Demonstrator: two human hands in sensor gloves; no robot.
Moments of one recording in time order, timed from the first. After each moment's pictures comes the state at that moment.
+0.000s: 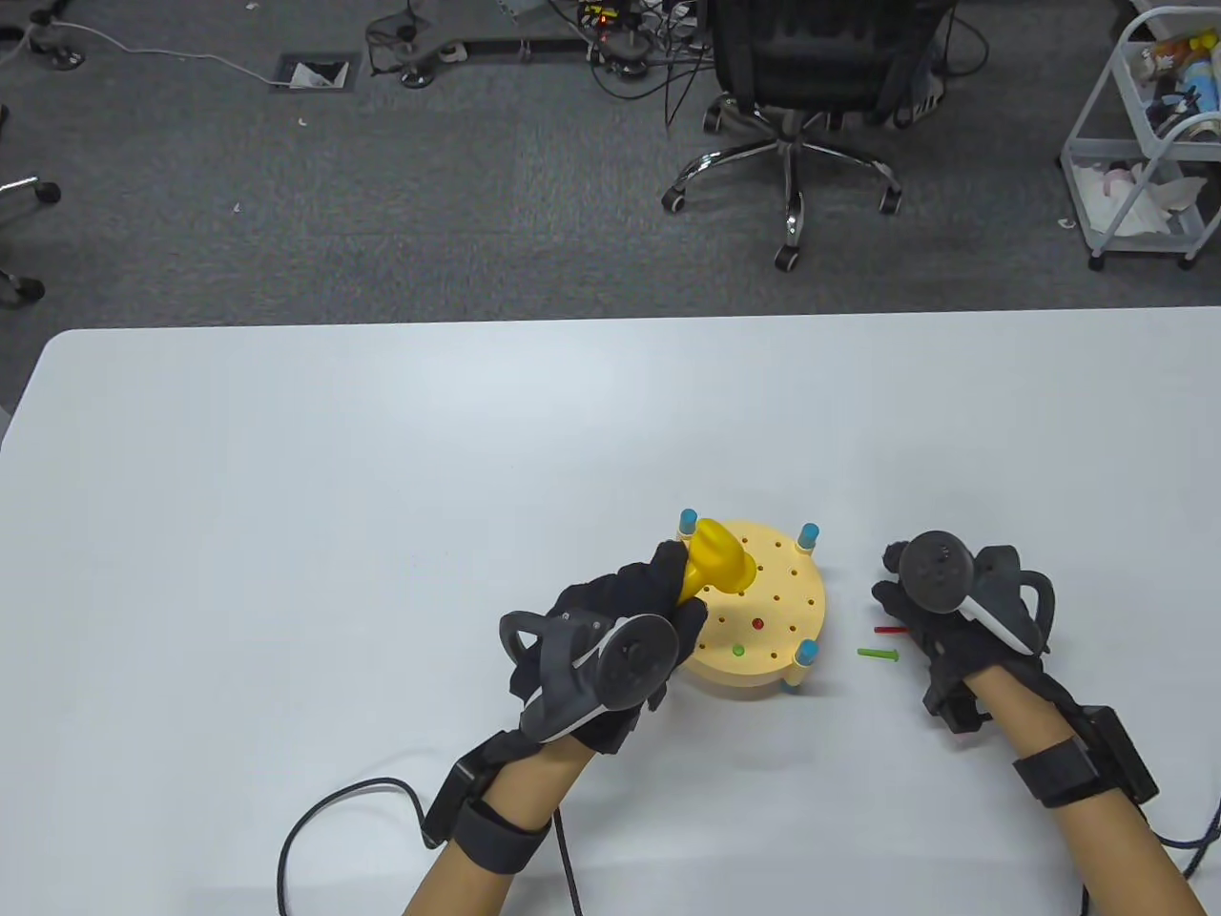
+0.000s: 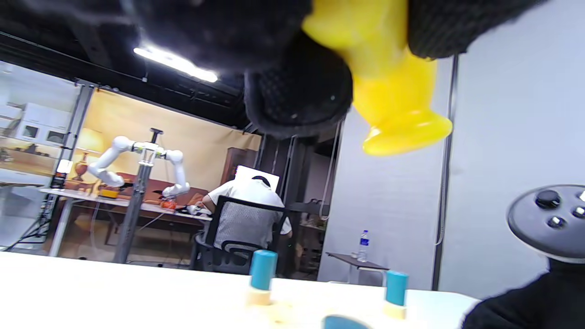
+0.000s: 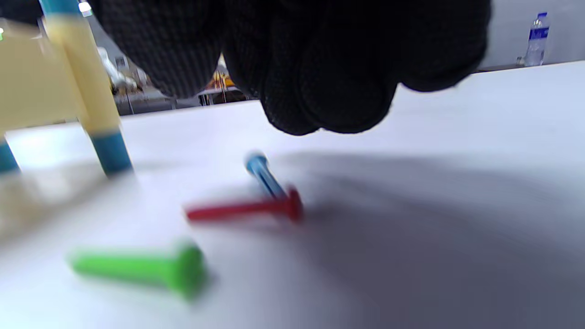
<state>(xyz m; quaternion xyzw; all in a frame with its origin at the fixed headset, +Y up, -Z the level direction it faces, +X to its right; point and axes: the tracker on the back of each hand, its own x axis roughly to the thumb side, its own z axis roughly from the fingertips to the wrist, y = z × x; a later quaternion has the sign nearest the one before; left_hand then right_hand) -0.055 -0.643 -0.235 0.16 -0.17 0.14 0.96 0.280 -0.762 -0.302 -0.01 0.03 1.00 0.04</state>
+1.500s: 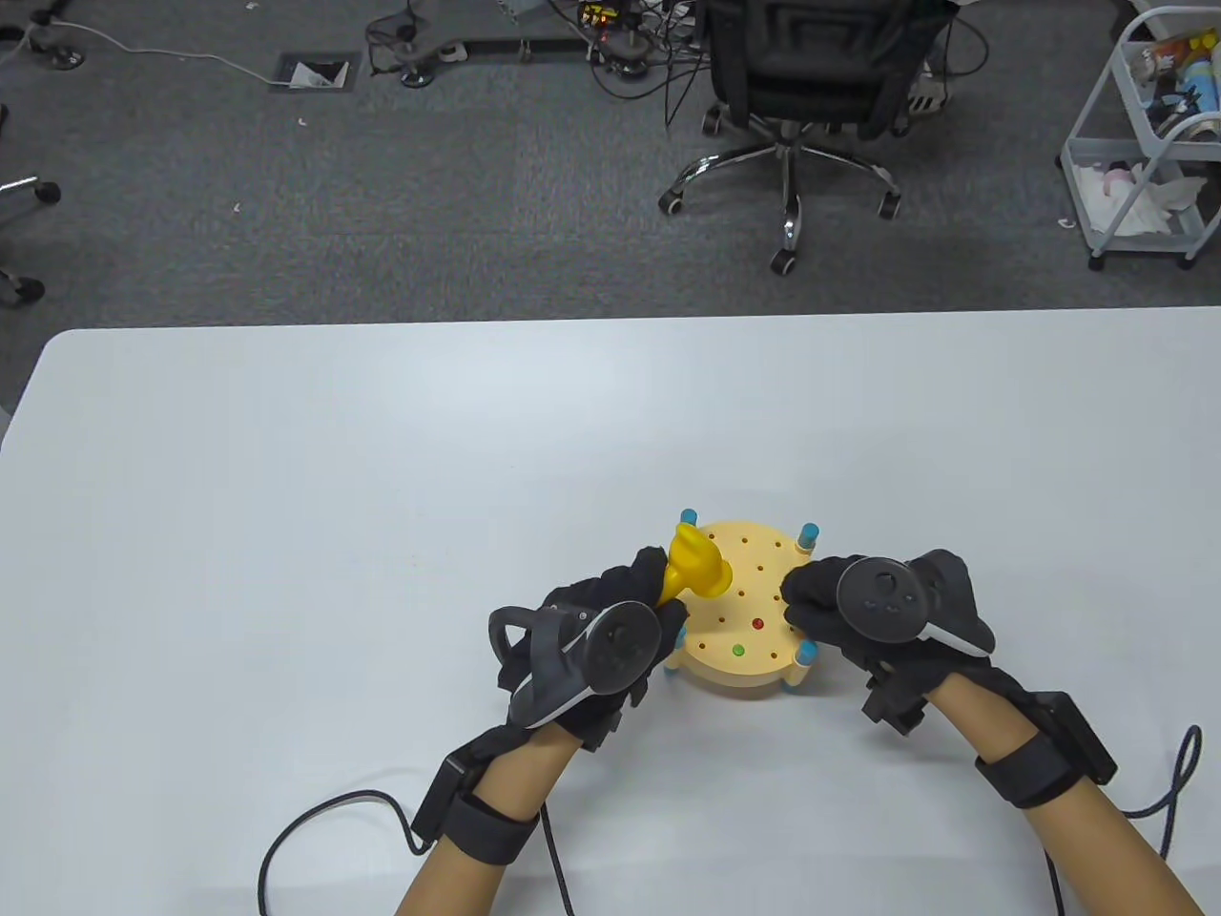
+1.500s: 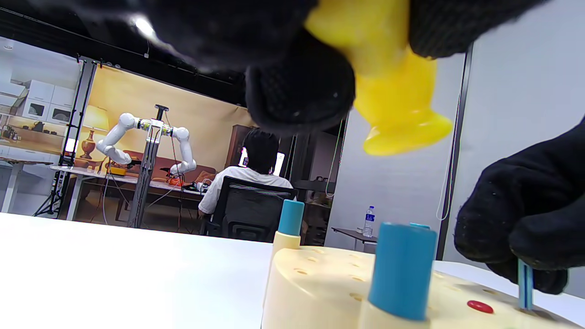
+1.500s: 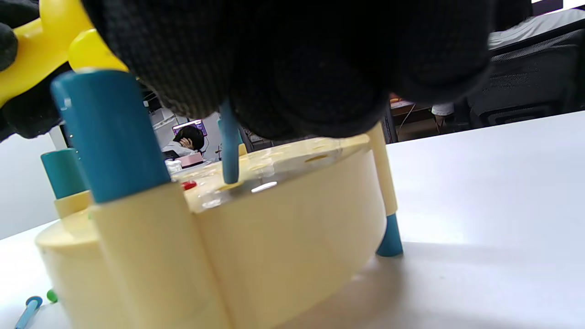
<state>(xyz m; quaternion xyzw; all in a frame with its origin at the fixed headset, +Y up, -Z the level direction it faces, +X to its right) -0.060 -0.664 -0.246 0.12 -0.17 0.13 0.97 0.203 -0.703 -0.282 0.21 -0.02 0.96 0.15</state>
